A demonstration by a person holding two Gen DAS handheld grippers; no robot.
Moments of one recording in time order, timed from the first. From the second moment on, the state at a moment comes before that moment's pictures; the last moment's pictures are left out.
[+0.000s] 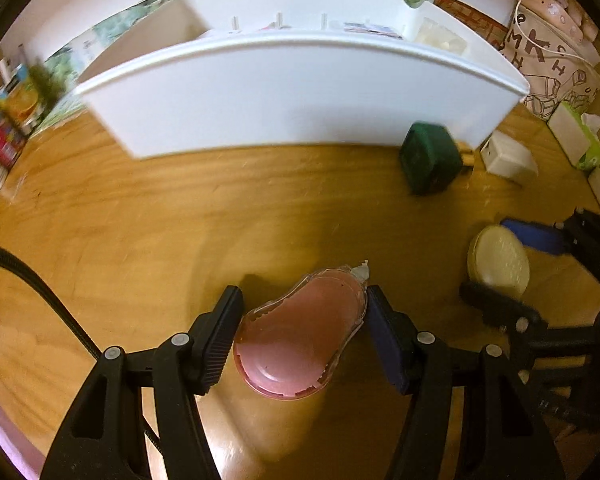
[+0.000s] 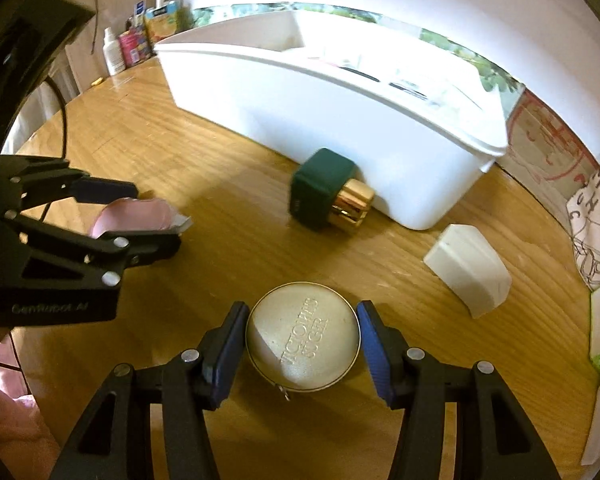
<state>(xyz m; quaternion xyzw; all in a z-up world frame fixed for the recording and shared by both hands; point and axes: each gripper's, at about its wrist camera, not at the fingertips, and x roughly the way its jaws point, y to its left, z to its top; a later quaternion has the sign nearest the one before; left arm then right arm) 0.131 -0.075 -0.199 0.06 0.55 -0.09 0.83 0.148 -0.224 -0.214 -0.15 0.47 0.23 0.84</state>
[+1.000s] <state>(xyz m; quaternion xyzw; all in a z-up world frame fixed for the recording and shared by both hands) 0.085 -0.004 -0.138 0.01 0.49 -0.03 0.87 0.137 -0.166 -0.147 -0.16 0.41 0.29 0.85</state>
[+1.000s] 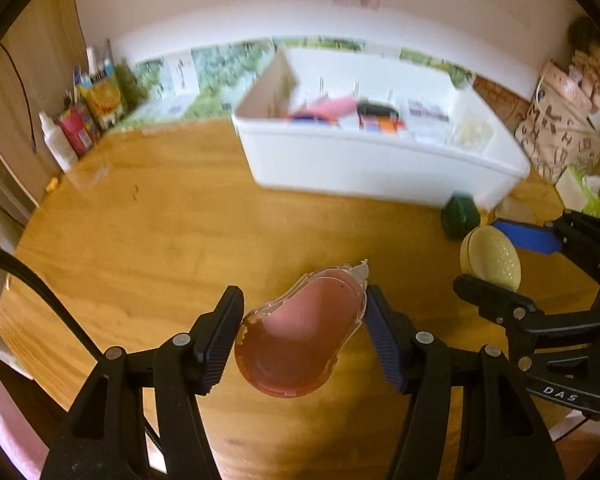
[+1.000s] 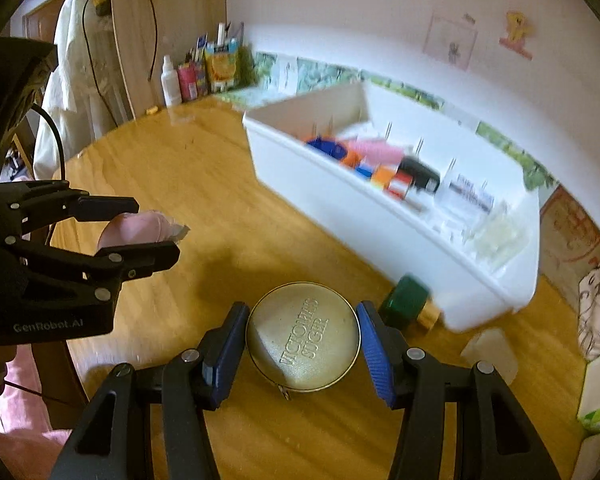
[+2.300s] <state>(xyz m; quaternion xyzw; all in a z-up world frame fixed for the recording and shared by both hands) 0.230 -0.032 -0.044 0.02 0.37 -0.07 0.93 0.261 -0.214 -0.089 -0.06 0.35 0.18 0.92</state>
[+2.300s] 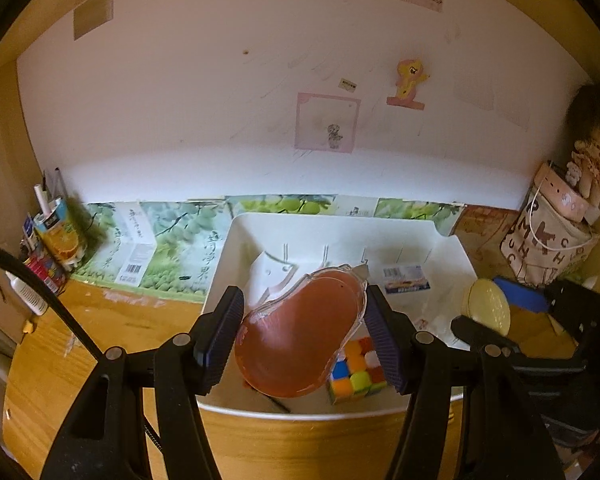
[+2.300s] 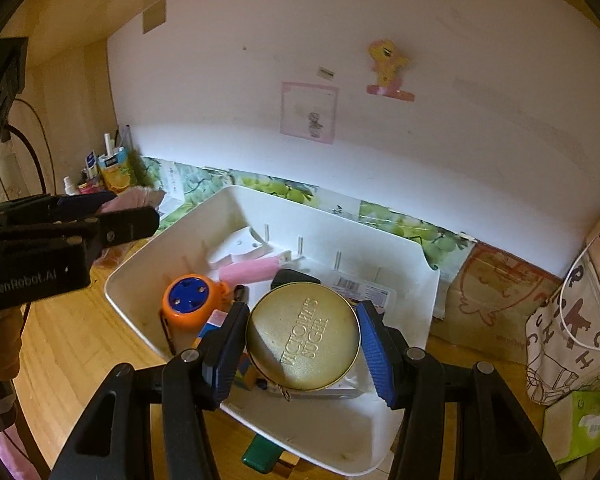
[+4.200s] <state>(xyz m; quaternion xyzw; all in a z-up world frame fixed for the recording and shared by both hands) 0.194 -0.095 -0.102 -0.05 0.51 -0.11 0.85 0.200 -0.322 -0.138 -0.09 0.38 0.19 0.90</state>
